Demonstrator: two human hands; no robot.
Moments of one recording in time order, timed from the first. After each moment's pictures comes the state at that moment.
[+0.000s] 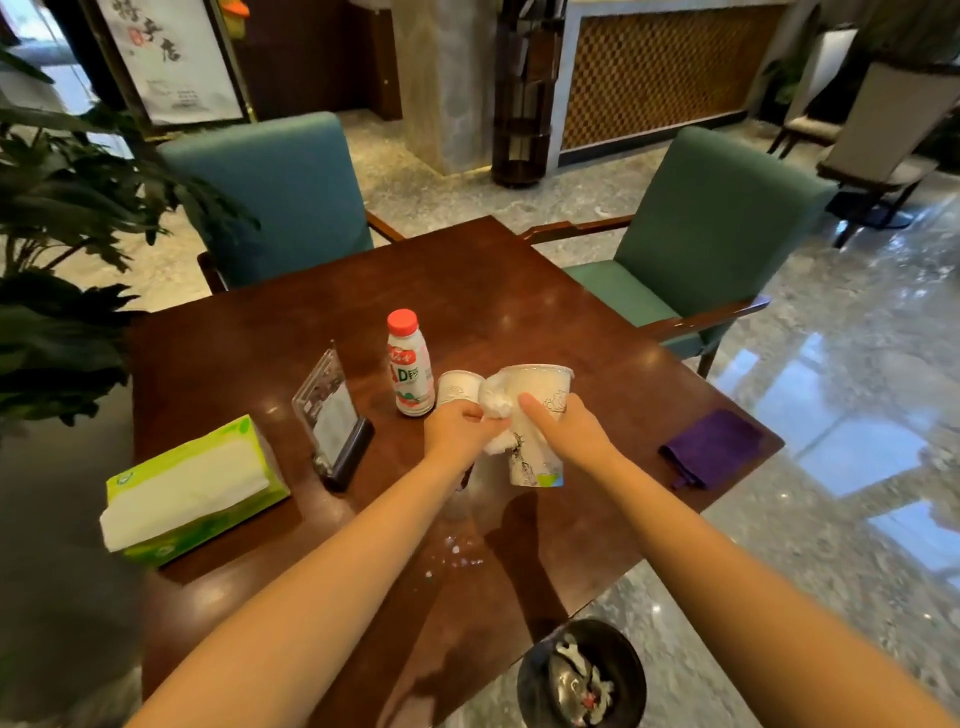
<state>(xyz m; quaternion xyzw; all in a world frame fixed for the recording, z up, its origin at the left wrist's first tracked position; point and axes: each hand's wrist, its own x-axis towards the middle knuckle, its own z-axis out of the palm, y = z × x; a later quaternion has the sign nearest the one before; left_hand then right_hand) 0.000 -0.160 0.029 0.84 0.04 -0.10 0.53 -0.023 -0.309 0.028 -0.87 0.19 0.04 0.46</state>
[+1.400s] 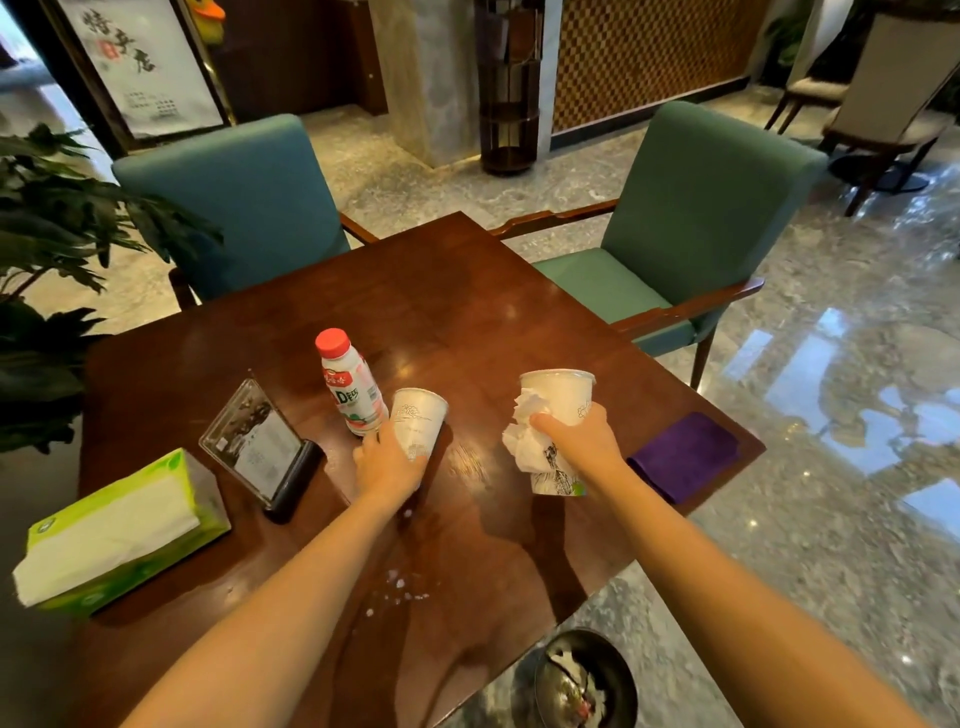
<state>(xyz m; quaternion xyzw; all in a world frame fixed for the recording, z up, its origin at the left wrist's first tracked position) 0.040 -0.172 -0.031 0.96 0.07 -0.10 0.26 -0.012 -0.397 0.002 -0.75 0.29 0.00 0.60</state>
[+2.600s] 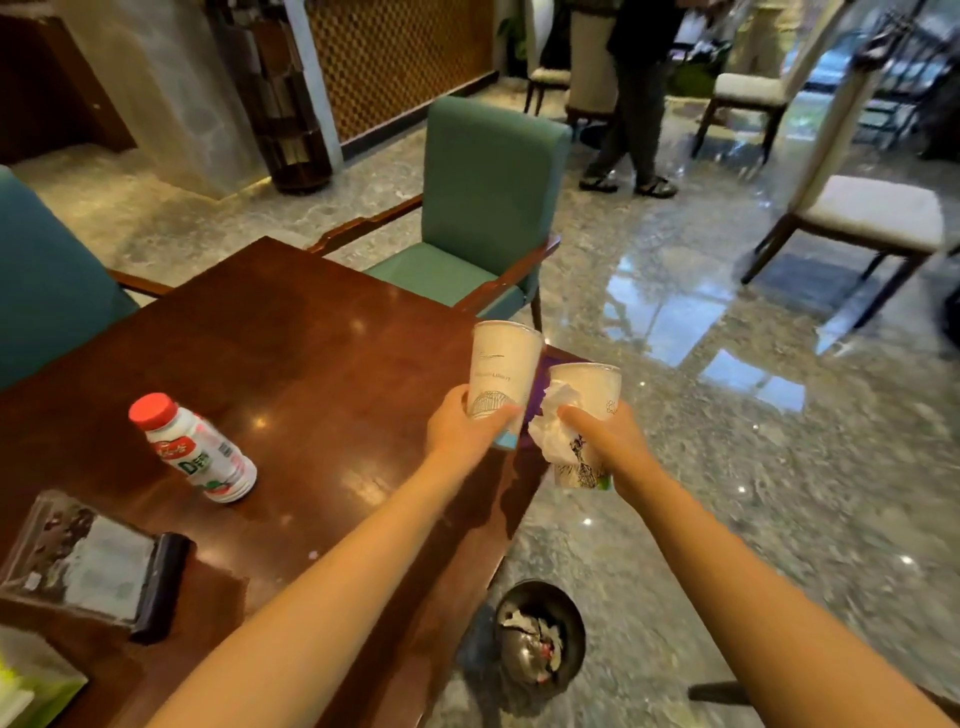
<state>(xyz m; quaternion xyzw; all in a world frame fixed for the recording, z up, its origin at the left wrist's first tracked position) -0.032 -0.337 0.026 0.82 -0.17 -0.22 0.50 -0.148 -0.470 0.014 -0.63 0.44 -0.18 0.62</state>
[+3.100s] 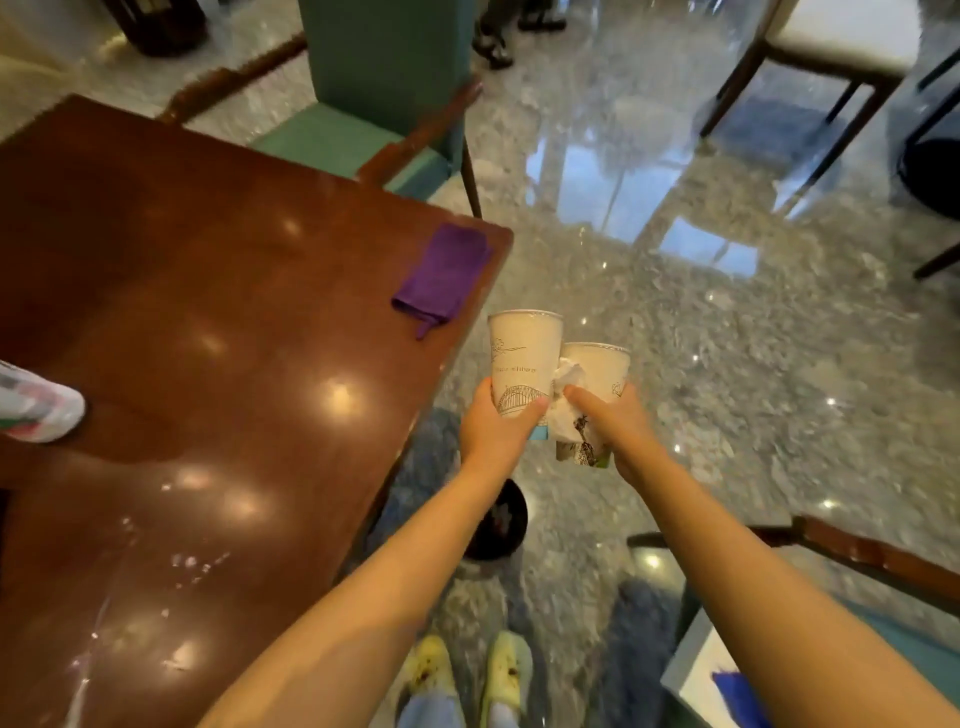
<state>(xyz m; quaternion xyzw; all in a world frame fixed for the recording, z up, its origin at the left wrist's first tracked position) -0.180 -0.414 -0.098 0.79 -0.14 -0.34 0.49 -0.276 -0.524 -0.114 -0.54 0.52 -0.14 0.64</state>
